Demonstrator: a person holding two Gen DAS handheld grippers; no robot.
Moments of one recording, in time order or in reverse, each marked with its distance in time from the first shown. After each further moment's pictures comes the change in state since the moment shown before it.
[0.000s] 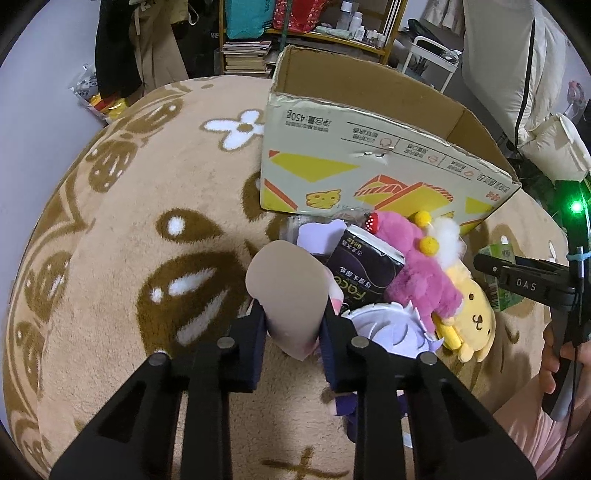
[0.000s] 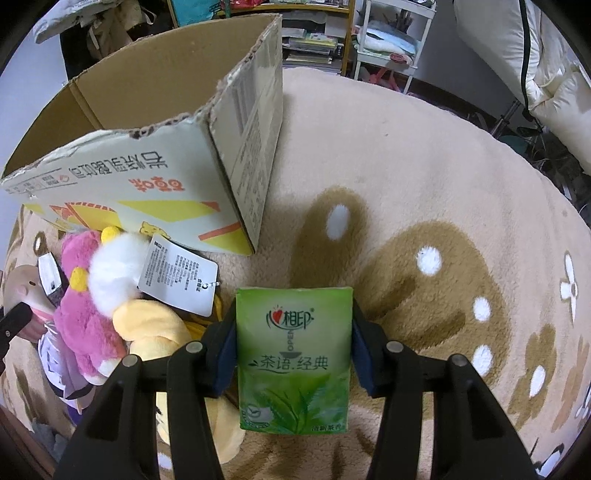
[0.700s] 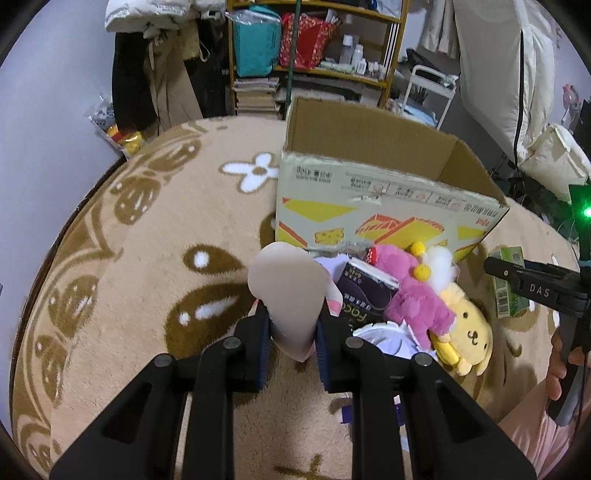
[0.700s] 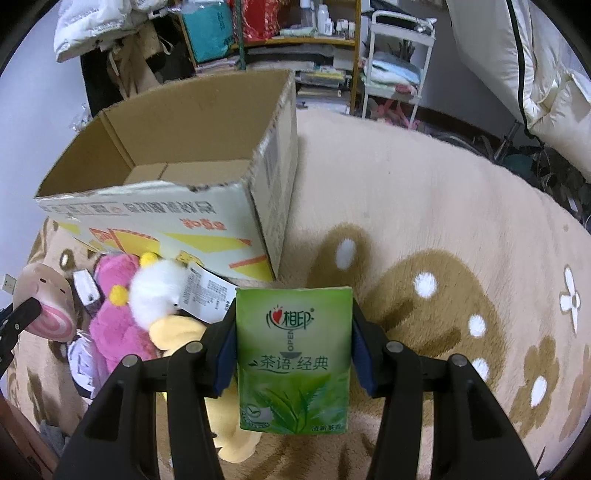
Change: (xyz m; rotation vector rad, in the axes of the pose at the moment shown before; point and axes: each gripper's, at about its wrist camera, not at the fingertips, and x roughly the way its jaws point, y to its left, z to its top) left arm -0.034 0.000 -0.001 0.009 -0.157 0.049; right arm -0.043 -0.011 -0.008 -0.012 -0.148 0.064
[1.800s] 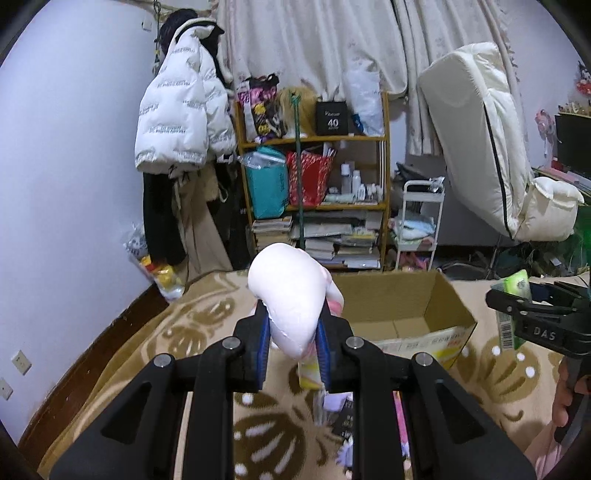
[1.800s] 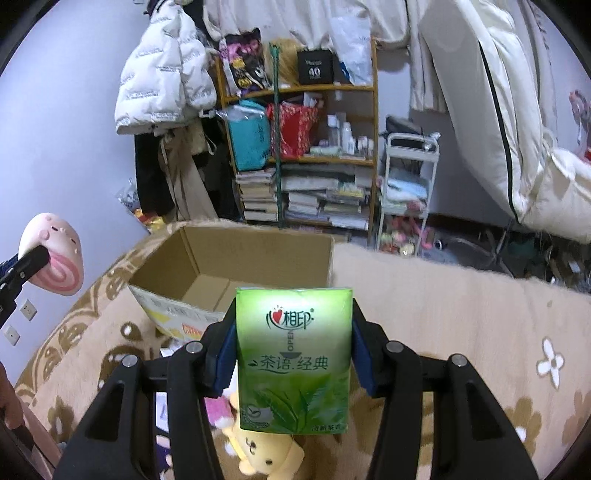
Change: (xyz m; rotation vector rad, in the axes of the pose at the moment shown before) left arm -0.114 -0.023 0.045 0.112 -0.516 0.106; right arm -0.113 0.031 0.017 -0.070 -0.444 0.066
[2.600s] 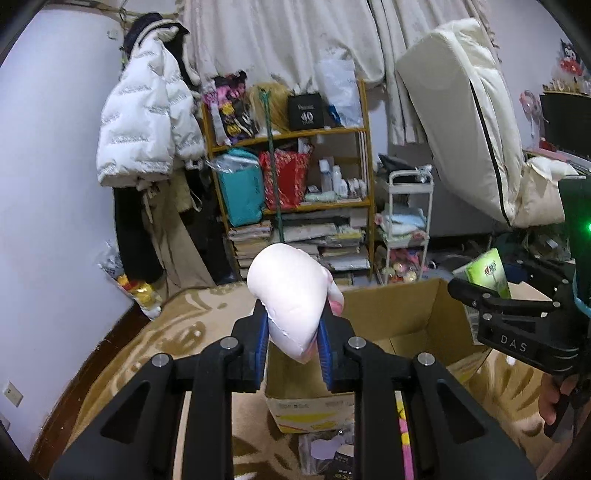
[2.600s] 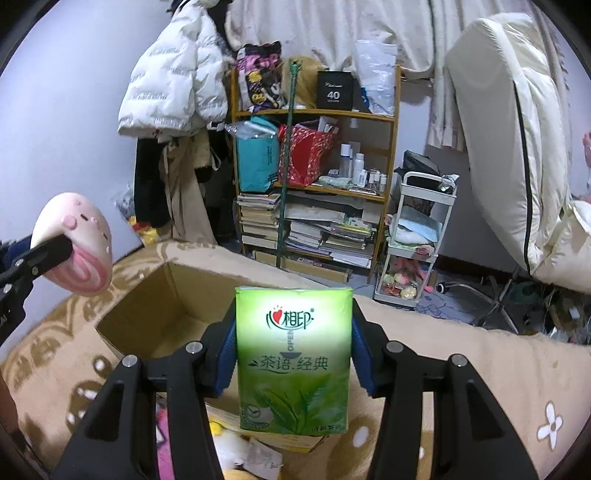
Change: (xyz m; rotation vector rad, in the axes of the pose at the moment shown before) left arm 0.089 -0.035 0.009 0.078 0.024 -0.063; right arm 0.066 0.022 0.037 -0.107 -0.083 -0.025
